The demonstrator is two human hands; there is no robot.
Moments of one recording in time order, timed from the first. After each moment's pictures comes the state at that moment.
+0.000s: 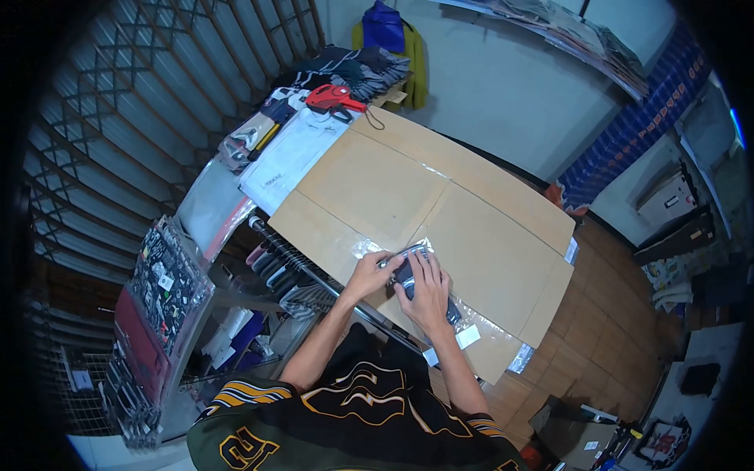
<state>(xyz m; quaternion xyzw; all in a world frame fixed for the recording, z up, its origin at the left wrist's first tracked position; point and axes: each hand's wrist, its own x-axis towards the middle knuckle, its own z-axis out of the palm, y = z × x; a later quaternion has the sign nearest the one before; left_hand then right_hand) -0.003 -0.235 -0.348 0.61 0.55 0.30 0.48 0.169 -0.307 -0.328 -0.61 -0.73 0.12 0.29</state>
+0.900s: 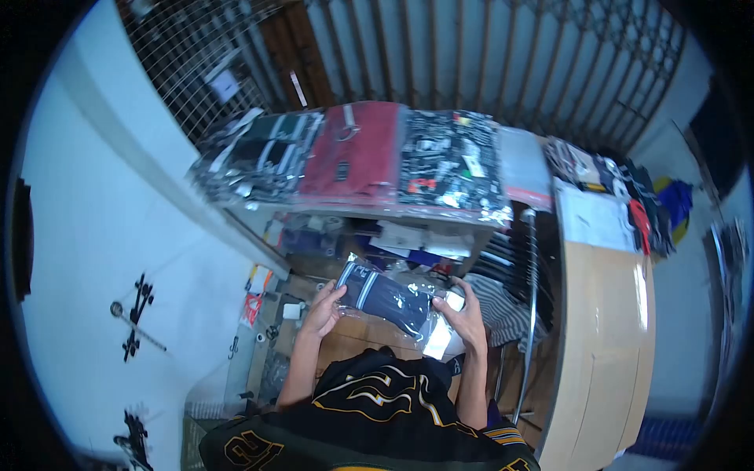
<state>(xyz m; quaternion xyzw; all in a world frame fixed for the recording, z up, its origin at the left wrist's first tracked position) -0.378 -0.775 -0.318 0.01 0.48 0.79 0.37 -0.202 -0.477 -0.293 -0.27 -0.70 0.65 0.13</state>
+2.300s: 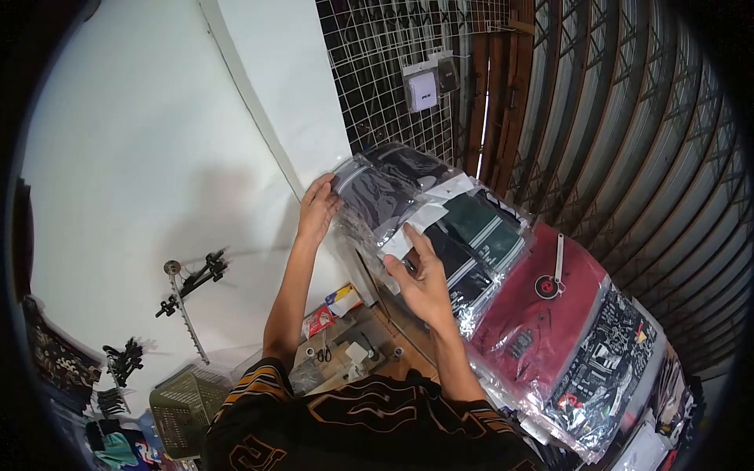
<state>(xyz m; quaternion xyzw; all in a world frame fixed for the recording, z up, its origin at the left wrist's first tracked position) -0.844 -1.028 -0.164 -0.03 0.55 0.82 -0.15 -0.724 -0.746 -0.153 0.21 -0.62 0.76 0.02</state>
